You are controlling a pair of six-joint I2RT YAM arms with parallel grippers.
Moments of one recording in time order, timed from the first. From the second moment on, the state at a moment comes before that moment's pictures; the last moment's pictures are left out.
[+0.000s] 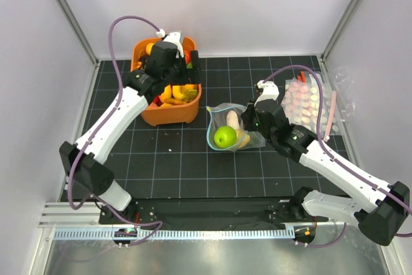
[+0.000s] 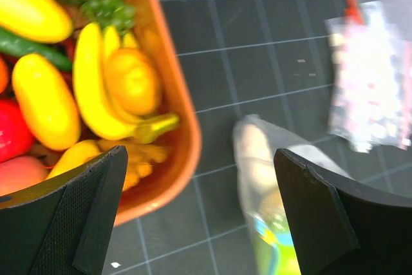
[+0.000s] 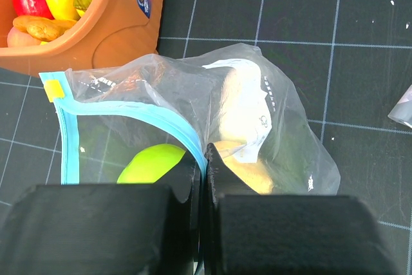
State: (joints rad) left arm -0.56 1.55 1.66 -0.60 -0.11 -0.39; right arm 0.73 1.05 0.92 -0.36 0.37 0.51
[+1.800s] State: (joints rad) left arm -0.31 1.94 1.88 -0.54 -0.55 -0.40; right arm 0.73 1.03 0.89 -0.31 0.38 0.47
